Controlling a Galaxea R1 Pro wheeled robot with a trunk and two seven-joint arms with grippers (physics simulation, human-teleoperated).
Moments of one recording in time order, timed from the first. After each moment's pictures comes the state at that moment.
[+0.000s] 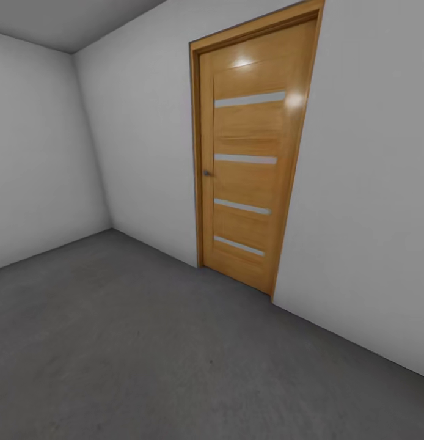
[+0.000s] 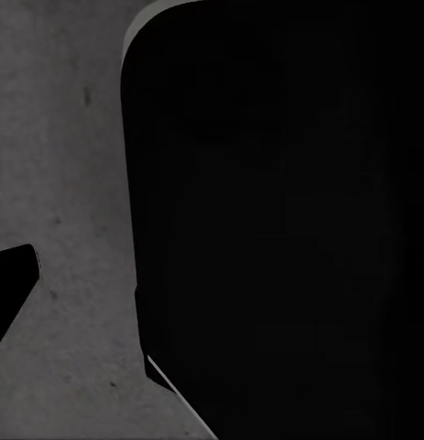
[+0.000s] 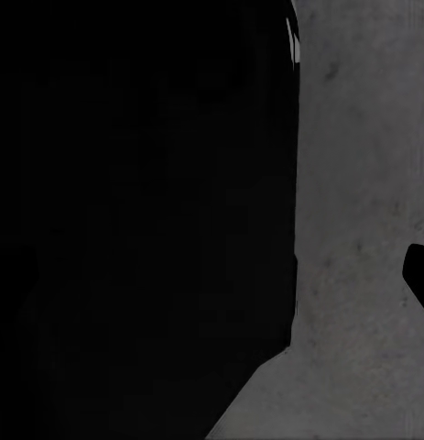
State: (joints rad) left arm -0.01 0.00 -0.01 -0.01 -0.01 -0.04 0.00; right arm 0.00 -0.01 -0.05 0.00 0.00 -0.01 0.00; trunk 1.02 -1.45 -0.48
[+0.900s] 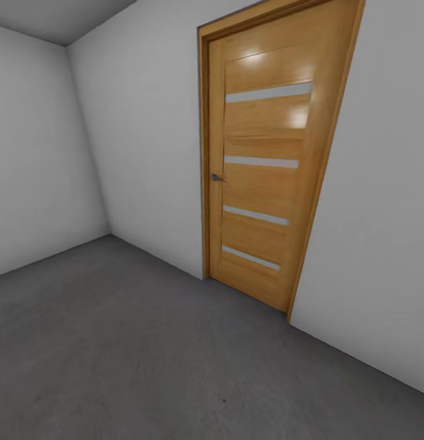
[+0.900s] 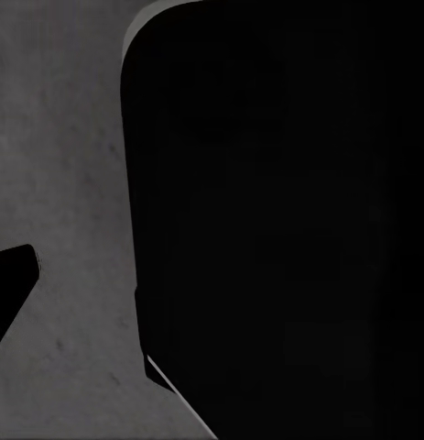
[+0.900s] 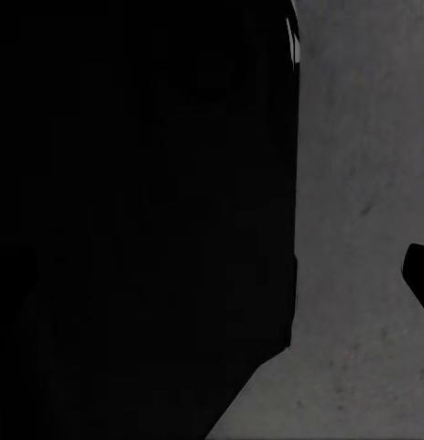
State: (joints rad) left arm -0.01 0.00 -0.01 -0.01 -0.01 -0.04 0.00; right arm 0.00 -0.01 -0.05 0.00 0.00 -0.01 0.00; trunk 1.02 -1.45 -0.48
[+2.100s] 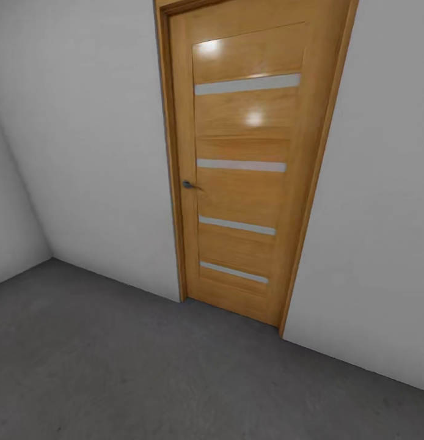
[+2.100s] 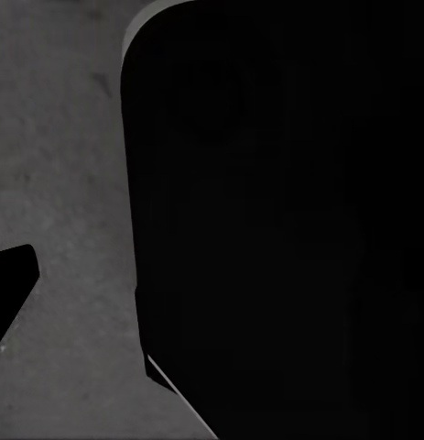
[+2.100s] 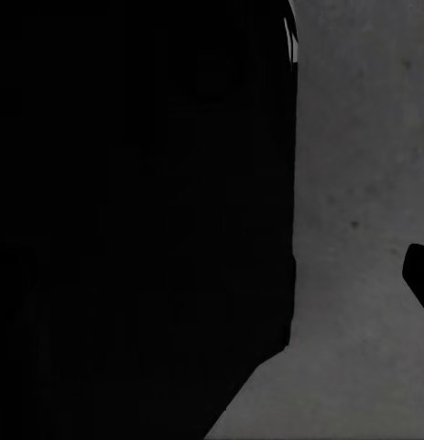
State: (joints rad) left arm -0.01 0.01 -0.01 -0.01 -0.01 -0.04 0.00; right arm 0.00 -0.01 -0.05 0.00 0.00 -0.01 0.00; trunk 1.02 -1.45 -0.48
